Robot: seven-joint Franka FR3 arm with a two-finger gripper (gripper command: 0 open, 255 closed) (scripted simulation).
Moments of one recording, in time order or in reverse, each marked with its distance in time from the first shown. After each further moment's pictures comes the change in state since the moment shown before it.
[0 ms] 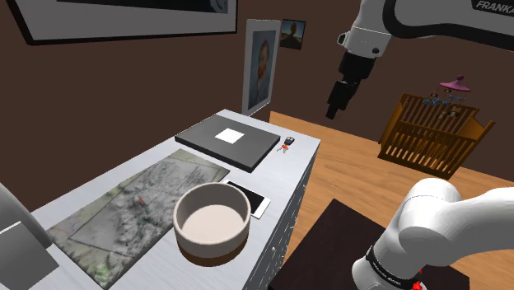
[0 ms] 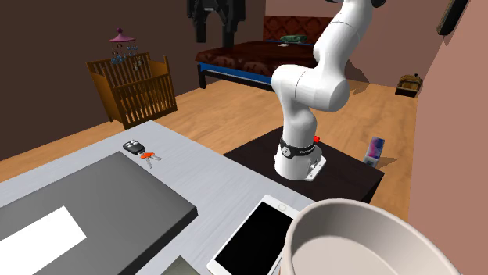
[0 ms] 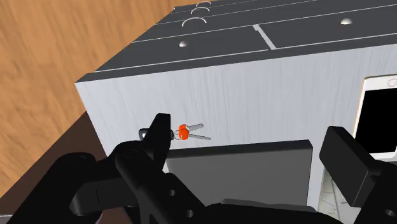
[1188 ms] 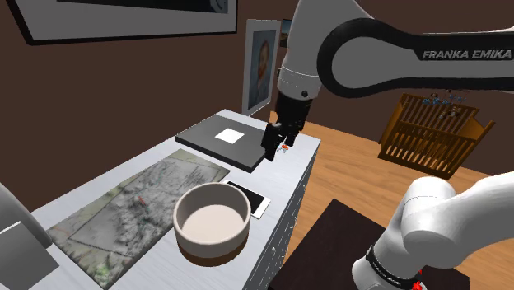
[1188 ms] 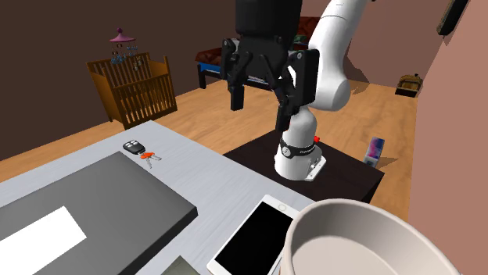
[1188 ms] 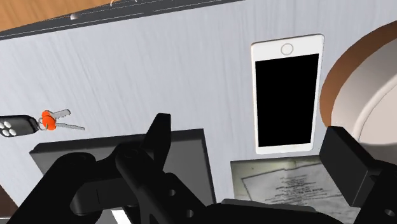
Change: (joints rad) arm 0.092 0.183 0.329 -0.065 0.180 0.261 0.339
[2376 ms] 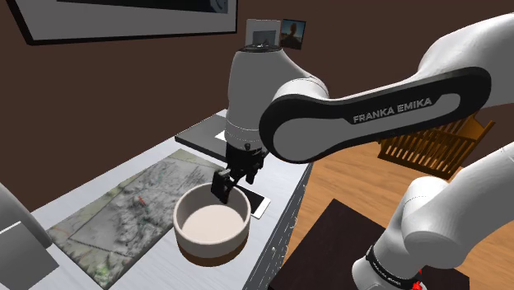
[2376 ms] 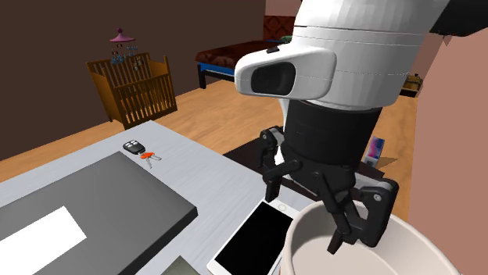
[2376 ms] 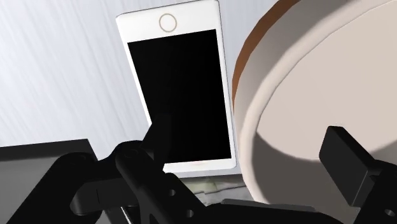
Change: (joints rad) arm 0.016 0.281 0.226 0.028 0.006 0.268 0.230
